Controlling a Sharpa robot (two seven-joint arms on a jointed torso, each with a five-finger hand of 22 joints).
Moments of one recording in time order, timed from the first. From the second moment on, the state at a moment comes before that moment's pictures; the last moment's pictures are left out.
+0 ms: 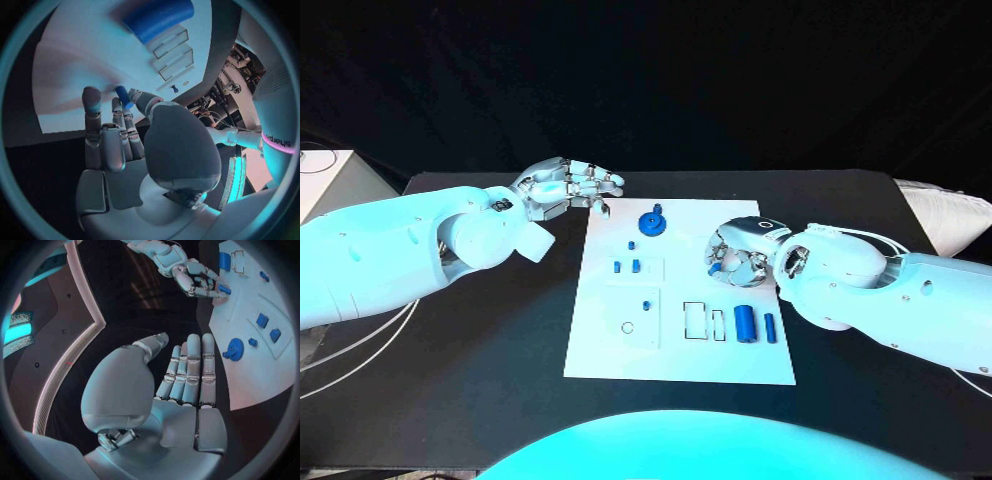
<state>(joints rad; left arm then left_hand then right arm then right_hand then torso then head) 1.18 -0.93 -0.04 1.45 -0.17 0.05 0.25 1.32 -0.19 0.53 0.06 0.18 0.83 0.21 0.30 0.28 0.89 0.15 0.48 0.11 0.99 0.07 1.01 0.41 0.17 0.83 0.18 0.75 0.71 1.20 -0.79 -0.19 1.63 -1.59 -0.21 -0.25 1.34 -0.20 0.52 0.07 0.14 1.02 0.15 0.15 0.35 1.11 0.09 0.20 0.07 1.46 0.02 1.42 1.19 0.18 1.20 0.11 0.84 0.78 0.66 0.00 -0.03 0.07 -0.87</state>
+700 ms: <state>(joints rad) 1.18 -0.94 -0.04 1.45 -0.17 0.06 0.25 1.32 -0.19 0.52 0.06 0.18 0.83 0.21 0.30 0.28 0.89 0.15 0.48 0.11 0.99 0.07 1.01 0.41 0.17 0.83 0.18 0.74 0.71 1.19 -0.79 -0.19 1.64 -1.63 -0.27 -0.29 1.36 -0.16 0.60 0.04 0.05 1.10 0.12 0.23 0.38 1.18 0.10 0.23 0.09 1.47 -0.02 1.42 1.21 0.16 1.24 0.08 0.89 0.85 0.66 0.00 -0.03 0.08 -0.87</state>
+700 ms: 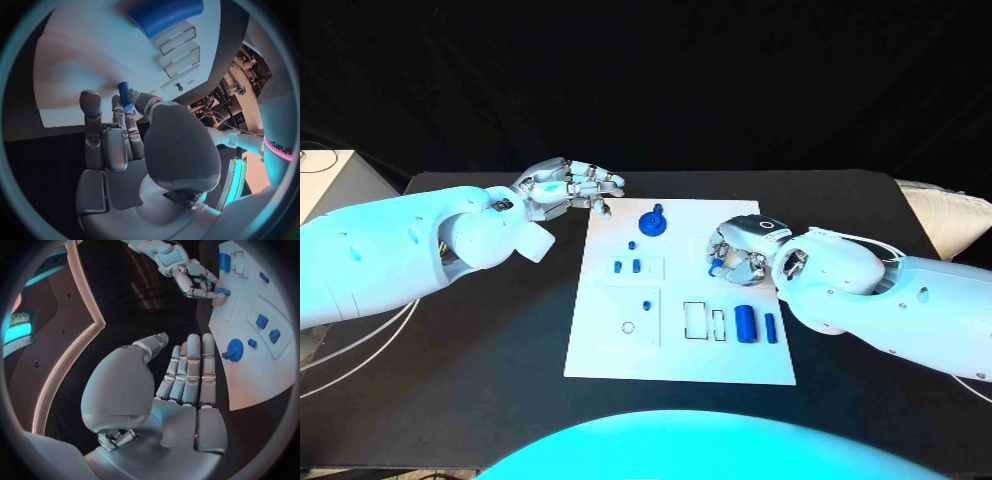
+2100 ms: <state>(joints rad) 1.18 -0.92 -0.04 1.45 -0.17 0.06 0.25 1.32 -0.19 0.52 0.06 0.18 0.83 0.21 0.30 0.28 0.88 0.15 0.48 0.11 0.98 0.07 1.01 0.41 0.17 0.84 0.18 0.74 0.71 1.12 -0.63 -0.19 1.78 -1.62 -0.36 -0.26 1.36 -0.16 0.61 0.02 0.05 1.09 0.12 0.25 0.38 1.18 0.10 0.22 0.10 1.47 -0.03 1.43 1.20 0.16 1.25 0.07 0.89 0.85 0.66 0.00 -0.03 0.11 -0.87</state>
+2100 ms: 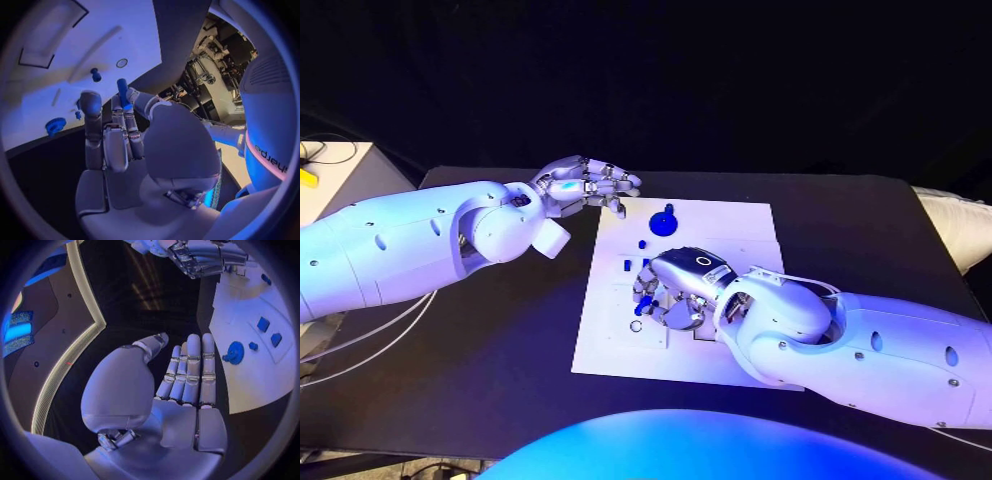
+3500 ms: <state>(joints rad) 1.18 -0.92 -0.04 1.45 -0.17 0.07 0.25 1.32 -0.19 0.52 0.06 0.18 0.83 0.21 0.30 0.28 0.88 0.15 0.48 0.12 0.98 0.07 1.01 0.41 0.17 0.84 0.18 0.74 0.71 1.07 -0.57 -0.20 1.71 -1.67 -0.30 -0.26 1.36 -0.16 0.61 0.01 0.05 1.08 0.12 0.24 0.43 1.18 0.10 0.22 0.10 1.47 -0.03 1.43 1.20 0.16 1.24 0.07 0.88 0.84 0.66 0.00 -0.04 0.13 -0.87</state>
